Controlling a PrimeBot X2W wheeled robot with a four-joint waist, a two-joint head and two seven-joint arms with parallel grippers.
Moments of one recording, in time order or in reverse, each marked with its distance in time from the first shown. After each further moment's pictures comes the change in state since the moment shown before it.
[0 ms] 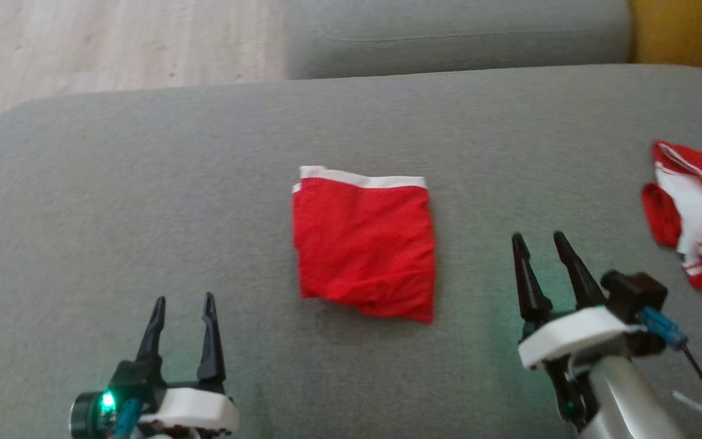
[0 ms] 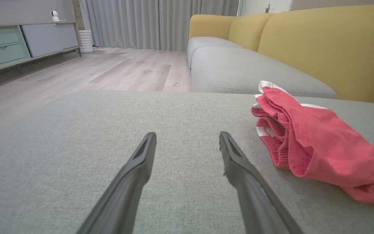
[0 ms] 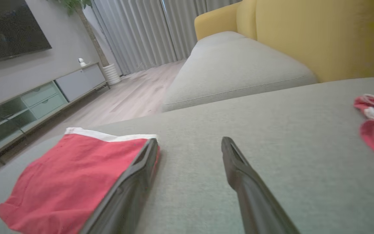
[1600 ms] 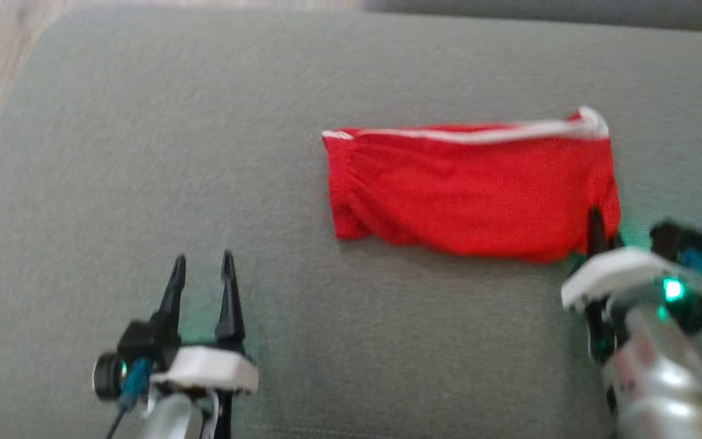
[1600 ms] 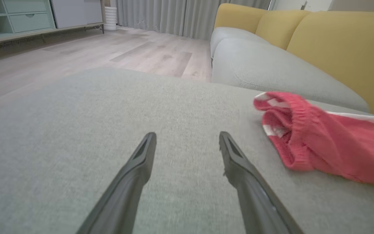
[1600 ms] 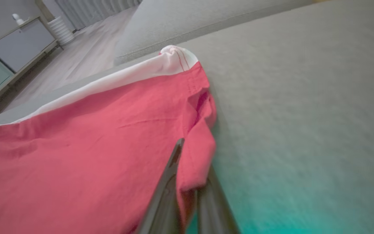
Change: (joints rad) left arm -0.142 -0.008 -0.082 0.021 -0.125 0.006 0.000; right arm -0.364 -0.007 -0.312 0.536 -0.124 0.000 0.001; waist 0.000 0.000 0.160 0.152
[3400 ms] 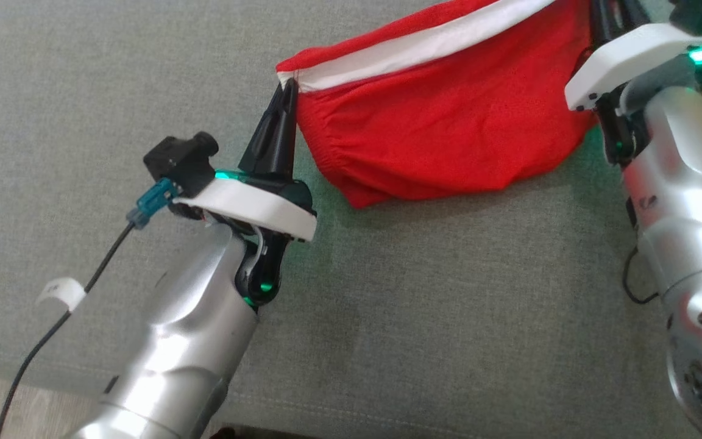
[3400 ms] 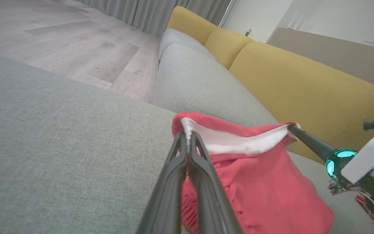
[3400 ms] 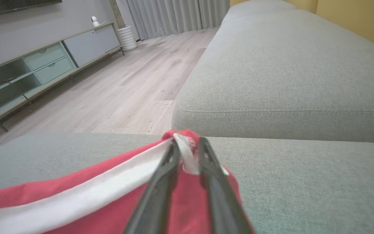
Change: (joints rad) left arm -0.503 -0.002 -0.305 0.198 -0.440 -0.192 0.000; right arm -0.461 -0.061 0.267 0.033 0.030 0.000 0.045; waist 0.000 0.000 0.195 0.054
